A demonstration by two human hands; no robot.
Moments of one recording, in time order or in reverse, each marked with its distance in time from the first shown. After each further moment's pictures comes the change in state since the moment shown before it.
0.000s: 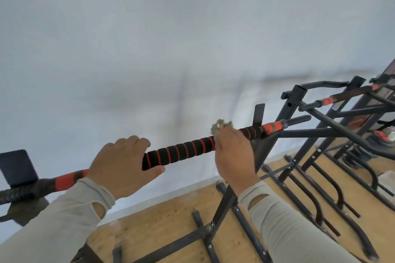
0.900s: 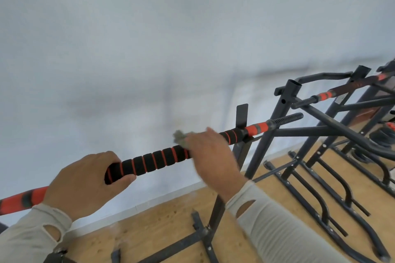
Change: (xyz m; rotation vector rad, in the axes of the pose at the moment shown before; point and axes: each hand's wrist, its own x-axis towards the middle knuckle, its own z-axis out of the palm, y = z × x) left_hand 0.004 0.031 -0.010 -0.076 -0.073 -0.185; right_hand 0.017 0.035 -0.003 0.029 -0.091 -0.346
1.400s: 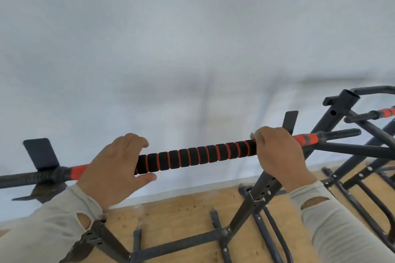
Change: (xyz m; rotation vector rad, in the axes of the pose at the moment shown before) left_hand -0.020 -0.048 0.007 -0.038 0.112 0.101; right_hand 0.015 0.030 -0.031 -0.205 -0.255 0.310
